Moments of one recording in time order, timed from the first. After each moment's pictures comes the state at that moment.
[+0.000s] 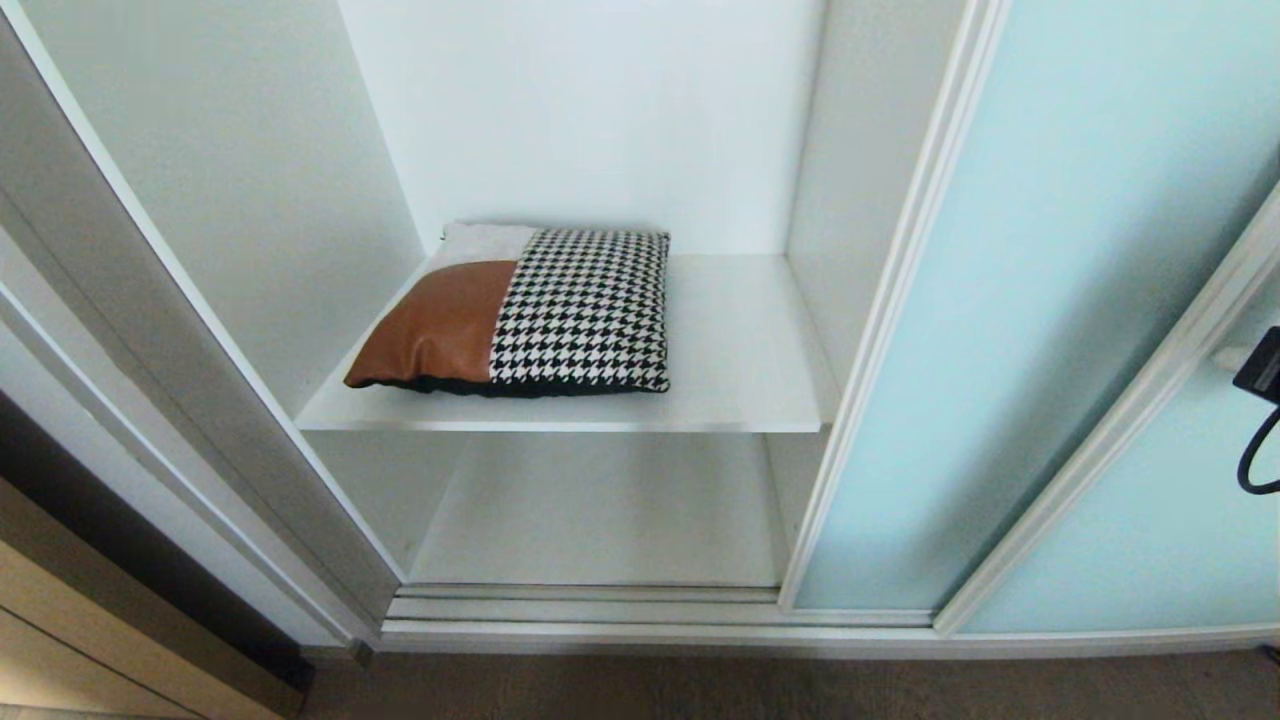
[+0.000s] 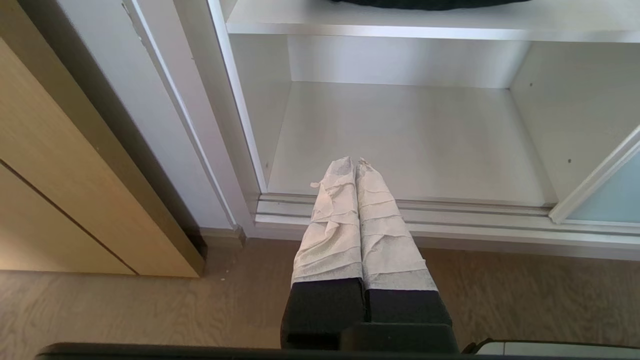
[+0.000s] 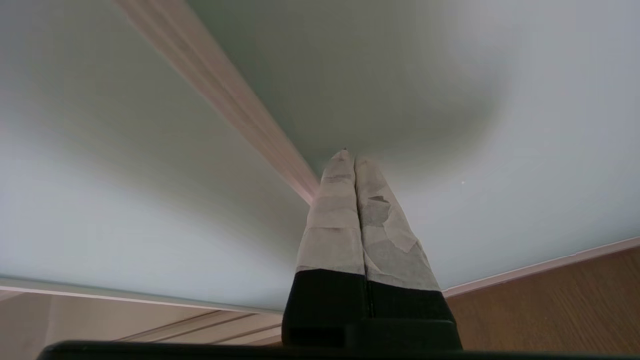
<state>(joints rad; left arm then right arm) 0.02 0.00 0.00 0.00 0.00 0.00 -0.49 1.62 -0.89 -0.54 0.31 0.29</state>
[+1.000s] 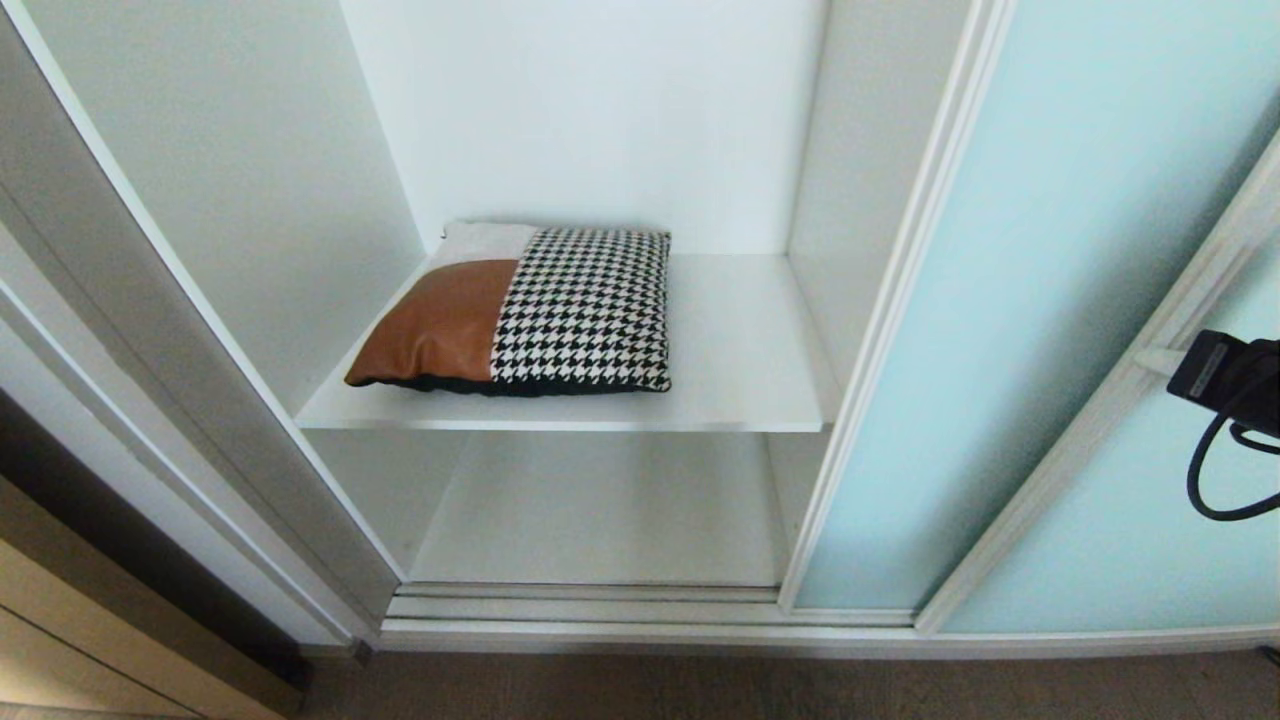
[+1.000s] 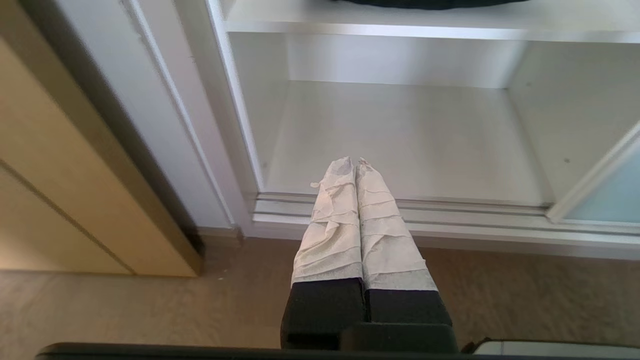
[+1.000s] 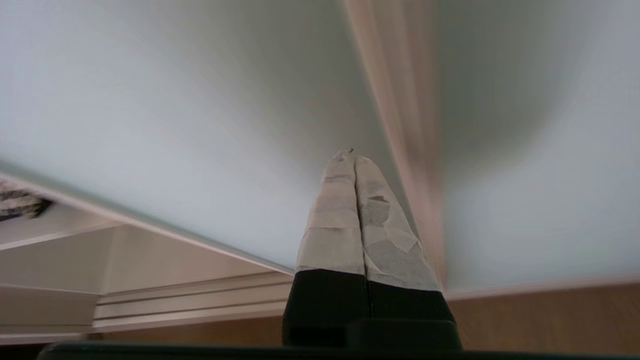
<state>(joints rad) 0.01 0.00 0.00 0.00 0.00 0.00 -0.32 1.56 -0.83 -0.54 0.31 0.31</state>
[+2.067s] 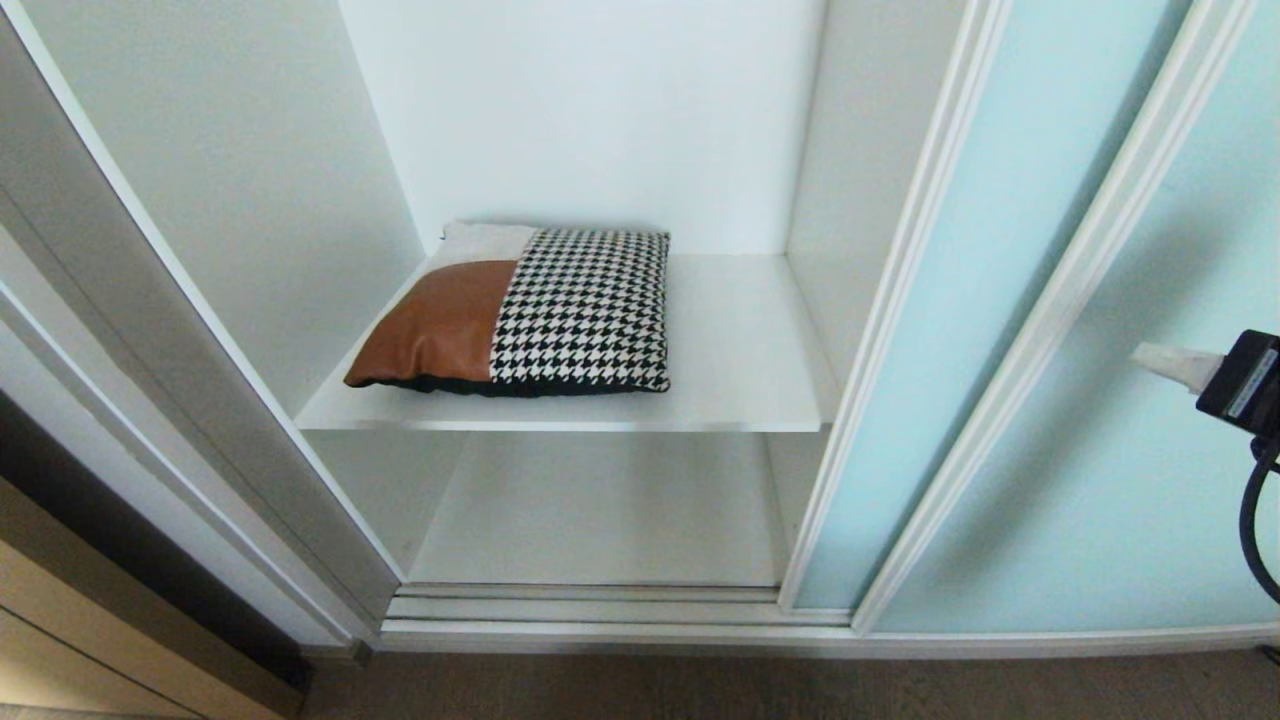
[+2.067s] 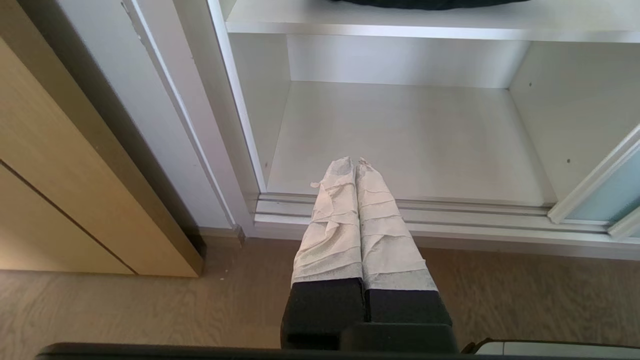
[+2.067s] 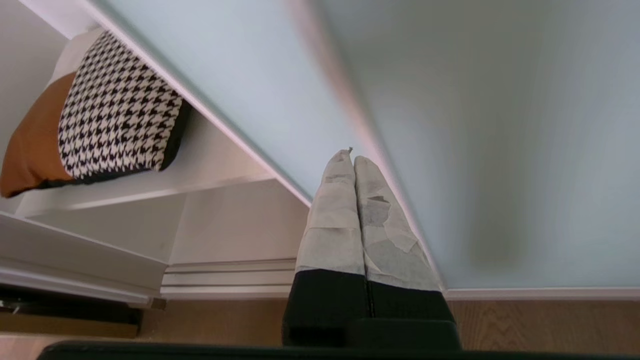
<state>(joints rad) 0.02 0.00 0.00 0.00 0.00 0.00 -0.14 1.28 -0.72 -0.46 0.25 0.37</state>
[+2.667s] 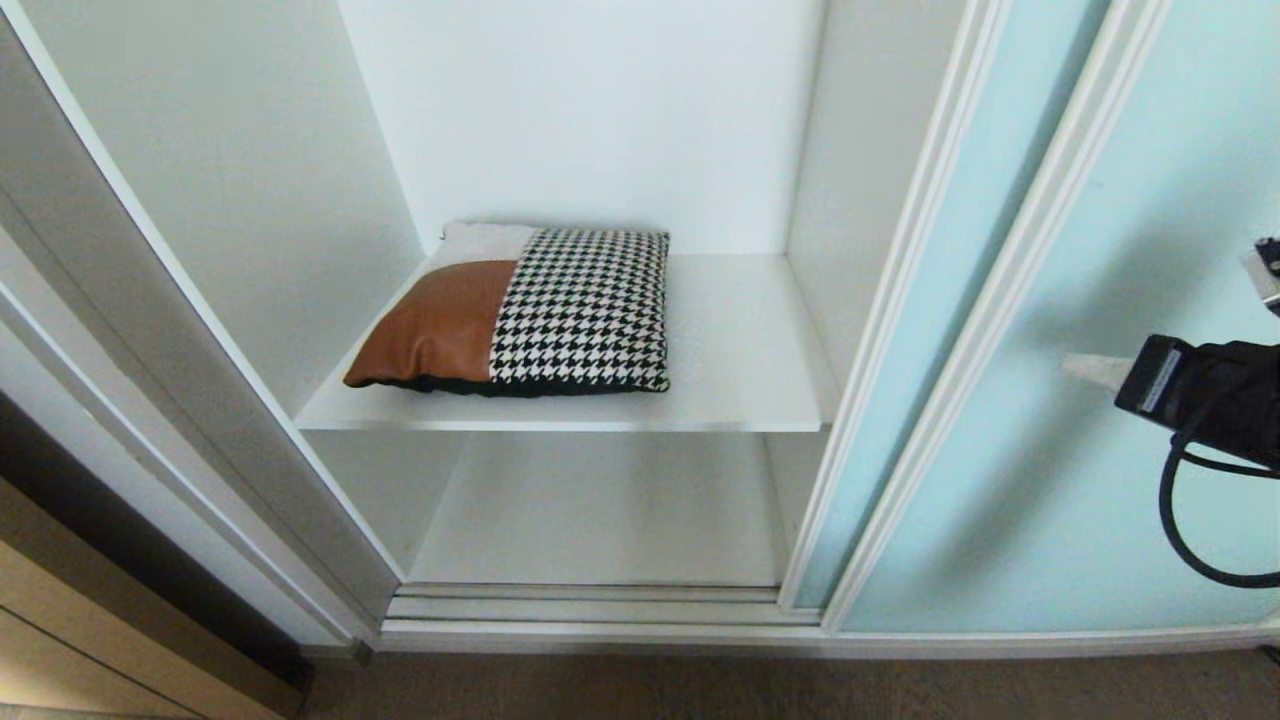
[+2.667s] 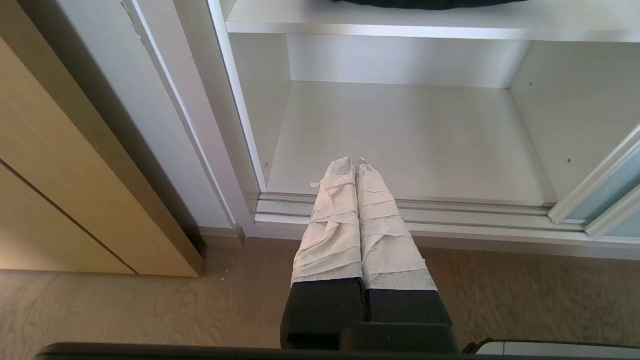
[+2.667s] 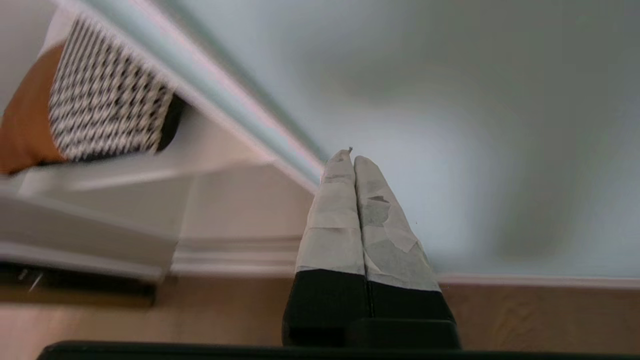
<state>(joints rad) 0.02 0.00 0.00 0.00 0.00 0.00 -0.06 1.43 -0.77 -0.47 0.25 0.38</state>
